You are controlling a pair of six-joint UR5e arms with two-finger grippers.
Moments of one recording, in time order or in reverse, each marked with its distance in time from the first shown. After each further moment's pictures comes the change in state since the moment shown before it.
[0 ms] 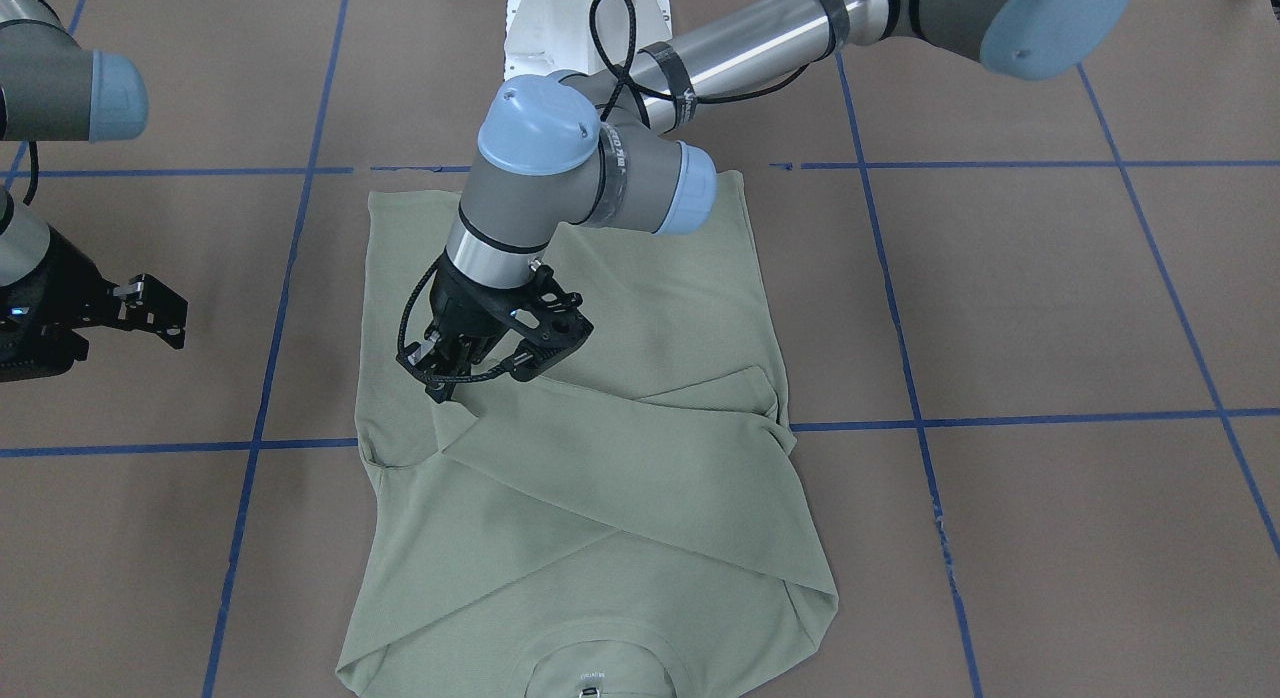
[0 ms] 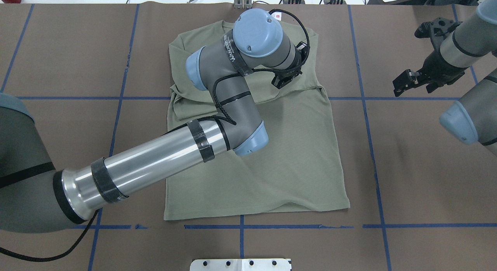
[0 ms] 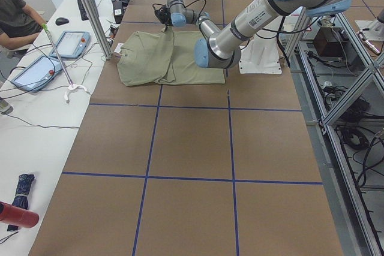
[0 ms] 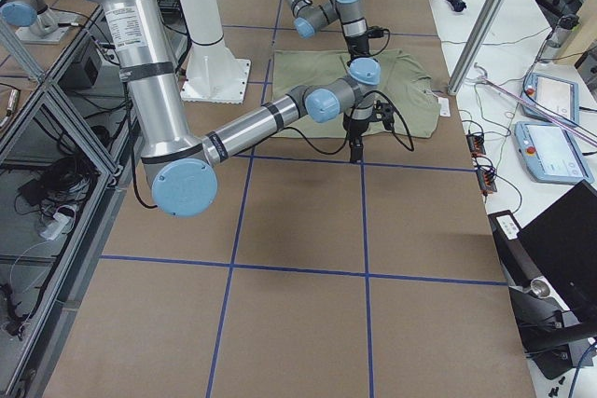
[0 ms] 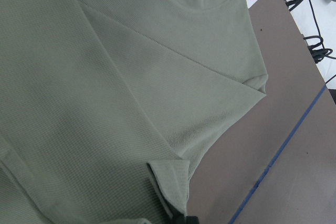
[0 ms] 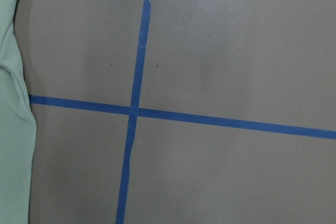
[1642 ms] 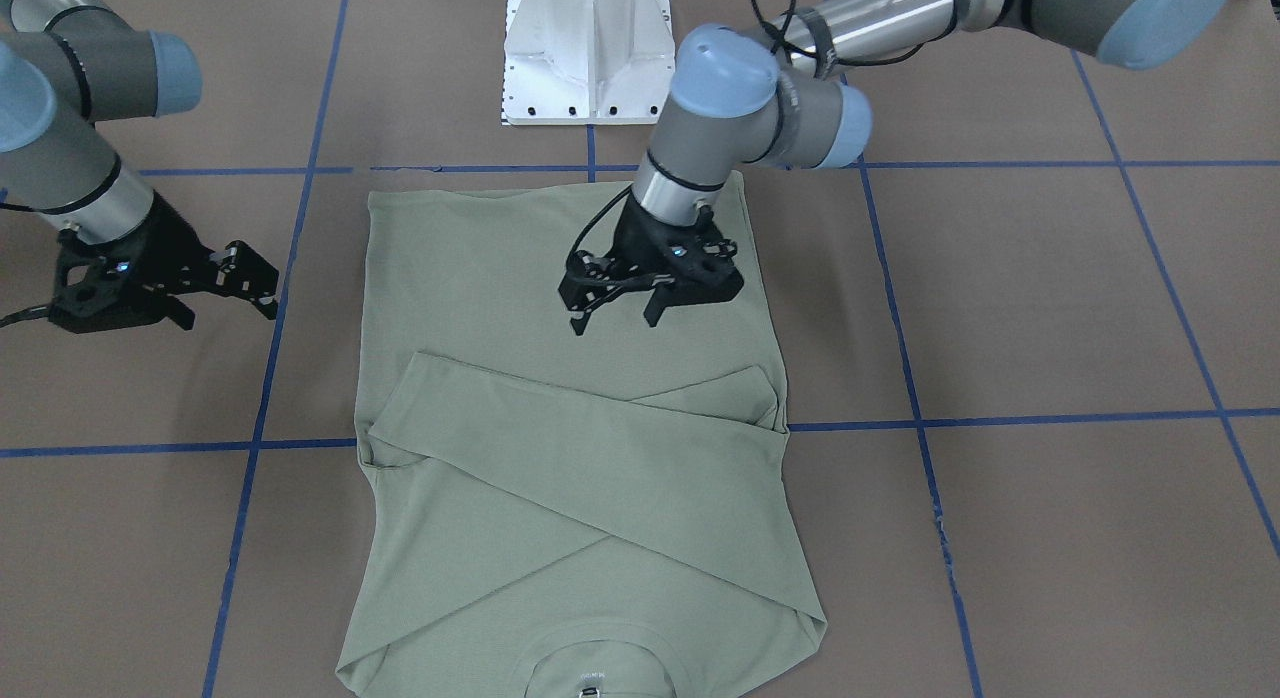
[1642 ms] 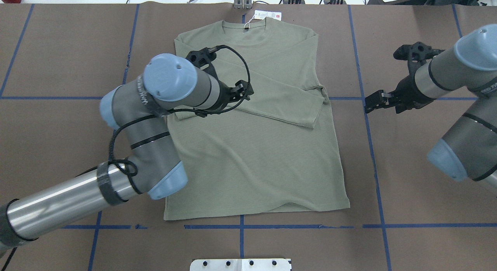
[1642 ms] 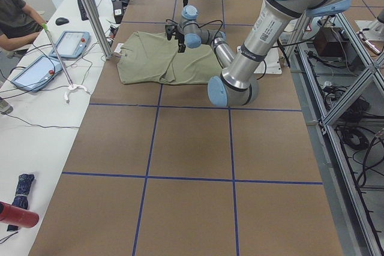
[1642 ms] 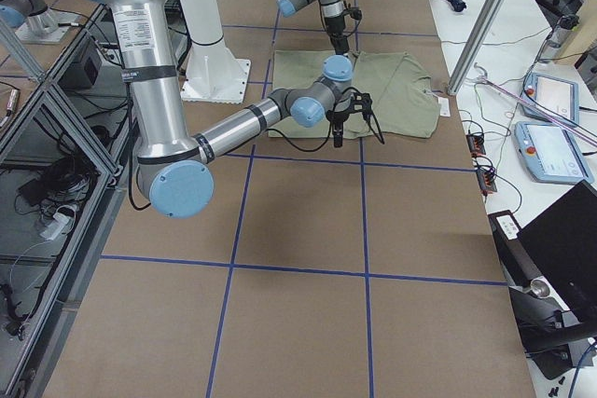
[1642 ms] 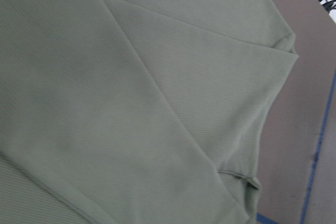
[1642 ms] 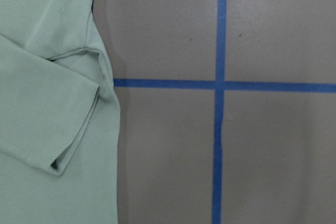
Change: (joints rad) left arm 0.000 0.523 -0.638 0.231 -0.010 0.577; right arm -0.212 -0.102 0.090 0.312 -0.090 0.403
